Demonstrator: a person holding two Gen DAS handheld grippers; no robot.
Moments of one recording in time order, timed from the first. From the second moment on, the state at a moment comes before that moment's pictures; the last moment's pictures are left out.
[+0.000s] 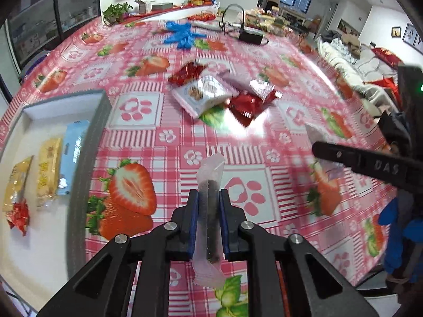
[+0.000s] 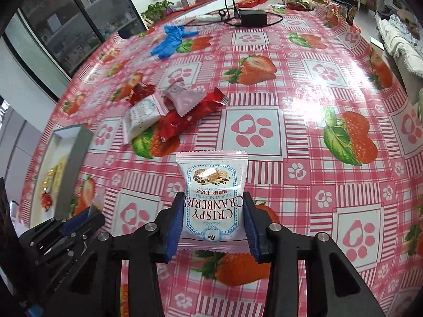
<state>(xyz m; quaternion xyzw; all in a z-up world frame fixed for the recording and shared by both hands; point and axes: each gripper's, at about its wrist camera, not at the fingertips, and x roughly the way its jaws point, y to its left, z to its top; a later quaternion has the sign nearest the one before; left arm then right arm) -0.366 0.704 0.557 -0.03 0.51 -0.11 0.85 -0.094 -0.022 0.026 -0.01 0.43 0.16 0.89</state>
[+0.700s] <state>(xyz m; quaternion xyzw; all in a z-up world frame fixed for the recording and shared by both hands) -0.378 0.786 0.688 -0.06 0.42 -0.08 0.90 -0.136 0.024 0.087 0.00 0.38 0.24 0.89</state>
